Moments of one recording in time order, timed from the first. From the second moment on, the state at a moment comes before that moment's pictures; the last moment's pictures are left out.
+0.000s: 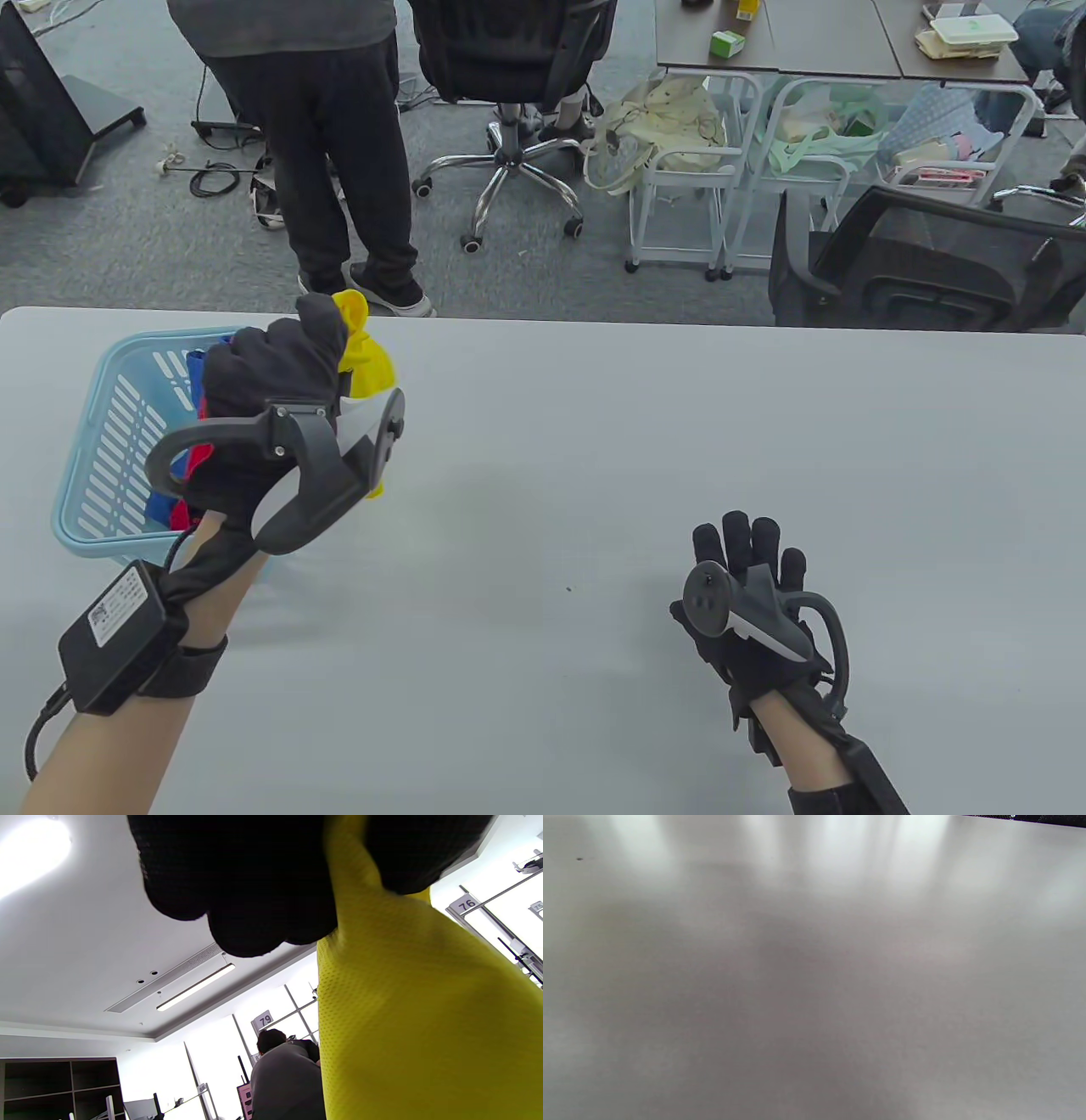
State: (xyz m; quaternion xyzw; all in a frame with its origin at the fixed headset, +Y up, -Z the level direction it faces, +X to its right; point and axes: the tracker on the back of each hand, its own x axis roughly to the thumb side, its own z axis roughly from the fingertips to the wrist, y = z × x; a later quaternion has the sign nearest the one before) left_hand -0.175 -0.449 -0.286 0.32 0.04 -0.25 0.92; right_hand 0.175 -0.733 -0.273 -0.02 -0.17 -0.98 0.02
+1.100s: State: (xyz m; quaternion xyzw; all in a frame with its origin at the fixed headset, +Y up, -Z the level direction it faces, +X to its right) left_hand -0.188 -0.622 -0.329 0.07 0.02 0.03 1.00; right_hand 0.183 -0.732 -0.274 -0.01 -0.17 -0.98 0.01
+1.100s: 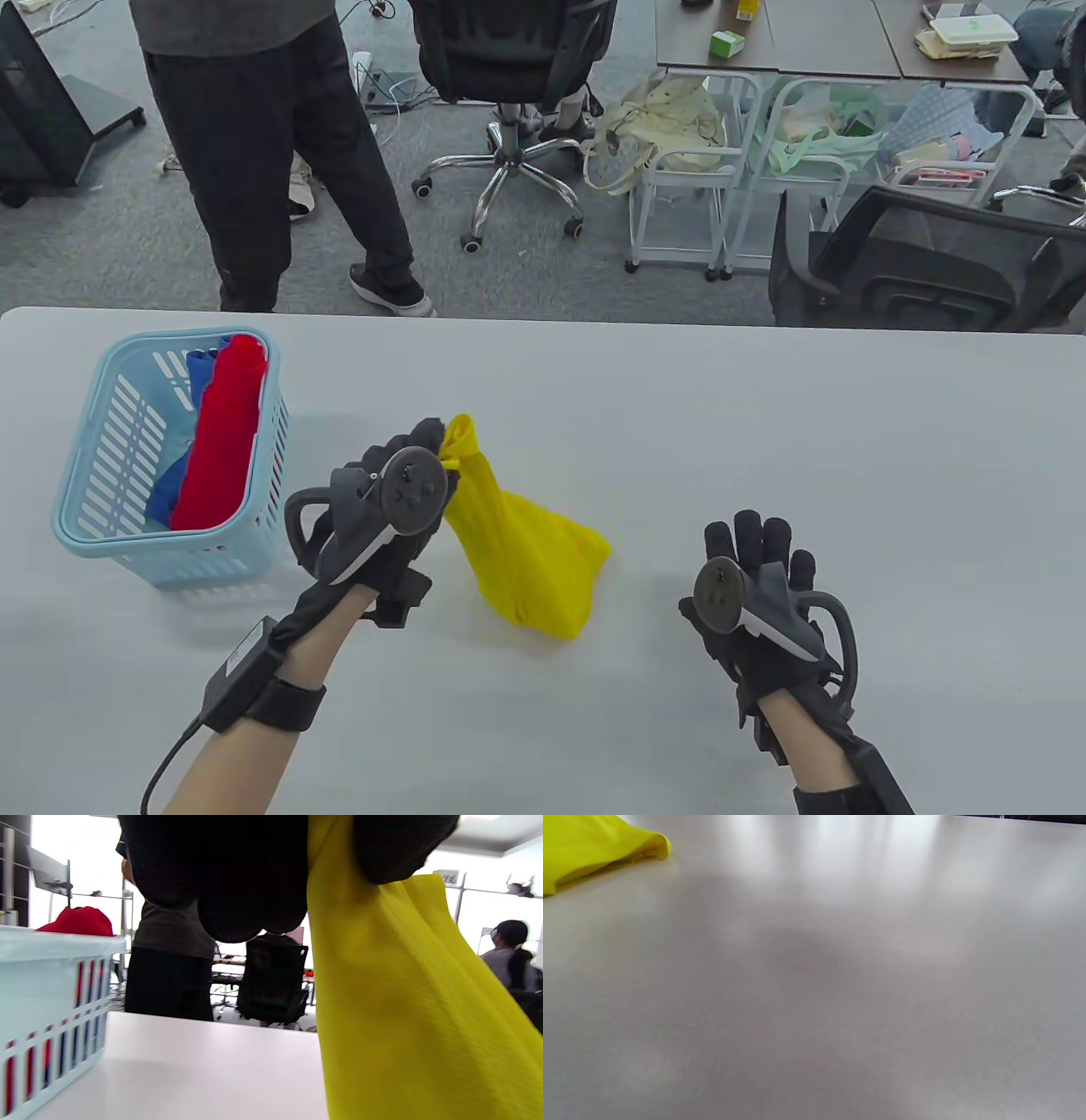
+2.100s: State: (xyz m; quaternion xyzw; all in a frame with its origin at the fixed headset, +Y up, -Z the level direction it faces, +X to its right) left_hand -0.206 -0.760 -0.305 -0.24 -0.09 -0.07 0.96; right_hand 0.129 -0.767 -0.284 -0.11 -0.27 -0.96 0.03
